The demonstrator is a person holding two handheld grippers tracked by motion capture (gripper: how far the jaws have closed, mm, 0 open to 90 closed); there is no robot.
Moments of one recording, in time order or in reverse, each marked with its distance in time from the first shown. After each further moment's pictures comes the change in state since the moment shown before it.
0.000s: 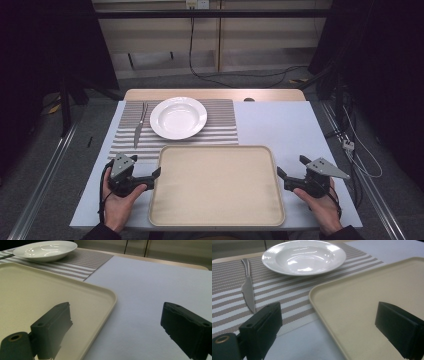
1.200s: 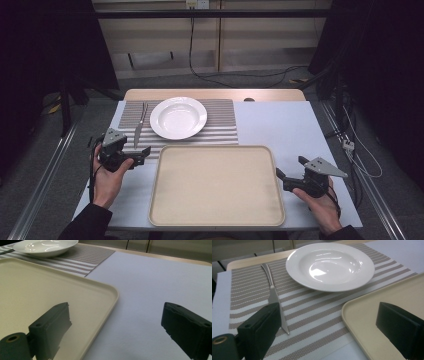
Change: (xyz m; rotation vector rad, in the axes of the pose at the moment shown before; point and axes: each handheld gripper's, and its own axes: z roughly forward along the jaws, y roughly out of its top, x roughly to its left) left arm 0.052 0.044 0.020 0.076 0.028 -0.016; right arm 0.001 0.000 0.003 0.031 0.012 -0.005
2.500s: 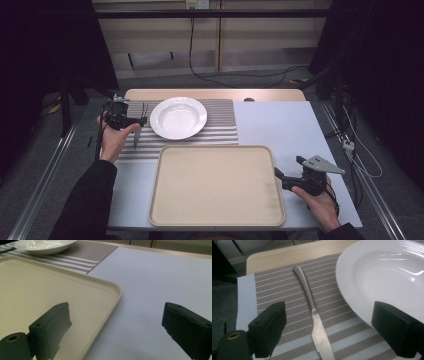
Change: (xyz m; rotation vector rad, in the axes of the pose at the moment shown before) left arm 0.084 0.056 0.098 0.175 0.103 -0.061; right arm -0.003 -0.001 0.008 0.026 0.029 0.017
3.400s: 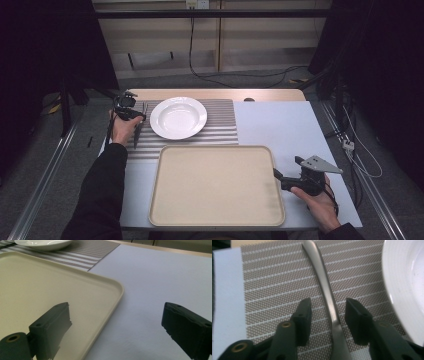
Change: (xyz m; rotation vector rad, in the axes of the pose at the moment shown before) left arm 0.021 0.014 0.067 0.227 0.036 -0.090; right arm 0.001 -0.001 0.003 0.019 0.010 -0.015
